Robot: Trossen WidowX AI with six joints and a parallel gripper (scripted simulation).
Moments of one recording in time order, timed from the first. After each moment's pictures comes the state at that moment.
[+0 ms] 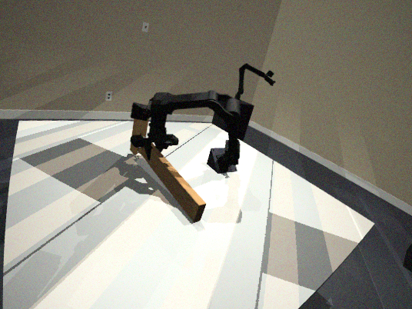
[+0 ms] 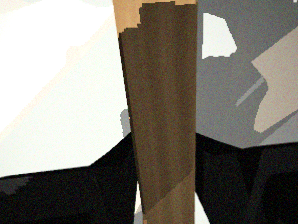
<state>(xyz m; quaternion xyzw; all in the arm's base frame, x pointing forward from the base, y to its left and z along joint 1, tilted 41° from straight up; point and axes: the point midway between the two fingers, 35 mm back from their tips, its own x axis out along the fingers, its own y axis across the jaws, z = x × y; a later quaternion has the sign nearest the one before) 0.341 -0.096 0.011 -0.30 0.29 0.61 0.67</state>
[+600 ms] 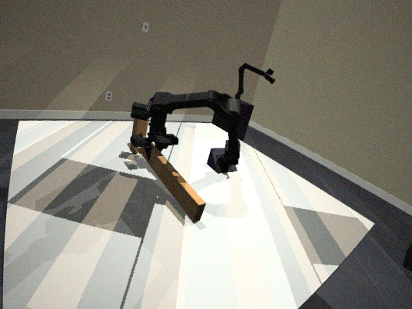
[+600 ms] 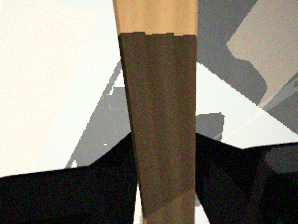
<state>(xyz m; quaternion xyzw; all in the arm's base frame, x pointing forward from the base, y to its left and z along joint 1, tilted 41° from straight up) 0.340 -0.098 0.011 -0.30 0.29 0.61 0.67</state>
